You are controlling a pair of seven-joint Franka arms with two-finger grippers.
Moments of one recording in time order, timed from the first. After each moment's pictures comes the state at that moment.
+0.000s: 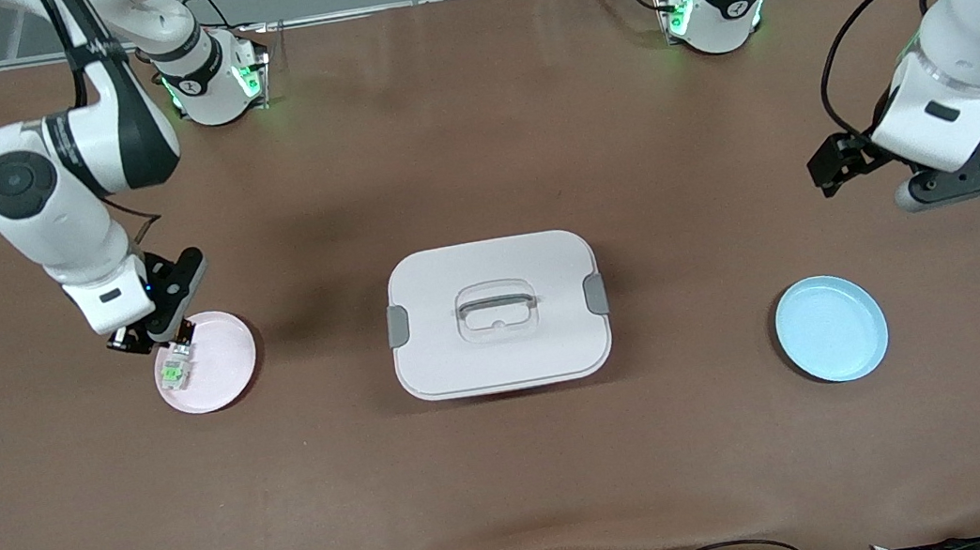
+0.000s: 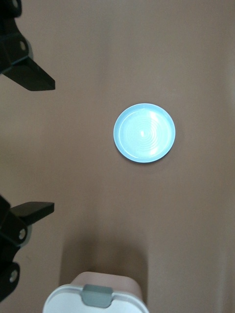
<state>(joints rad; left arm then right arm) 0.10 0.16 -0.39 -1.39 0.17 1.52 -0.32 0.26 0.09 -0.15 -2.15 -0.22 2.36 -1.06</state>
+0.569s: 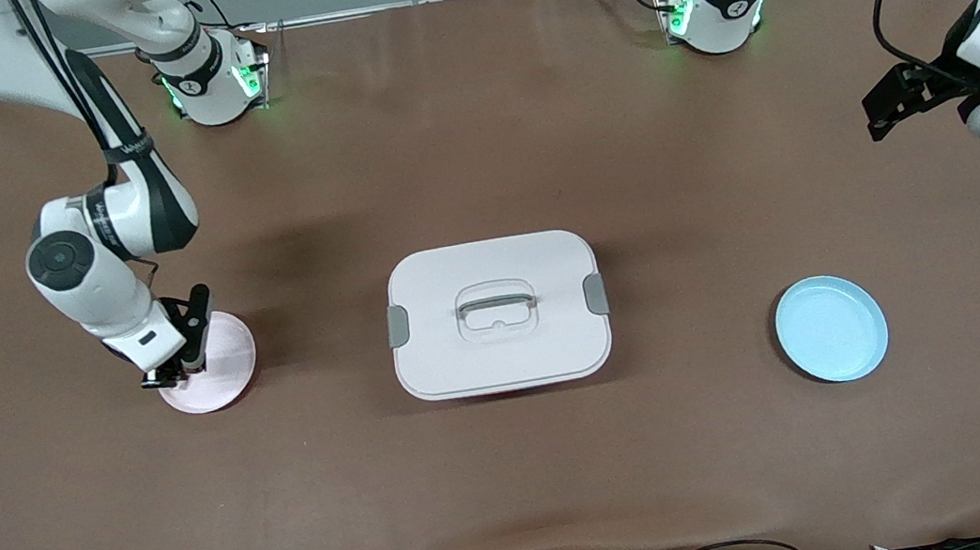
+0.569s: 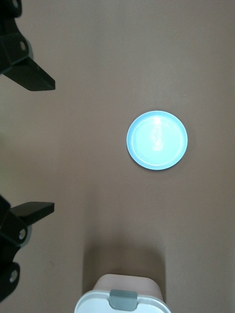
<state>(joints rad) -0.02 0.01 -0.12 -1.51 0.07 1.52 -0.16 0.18 0.34 -0.15 -2.17 -0.22 2.61 -1.29</state>
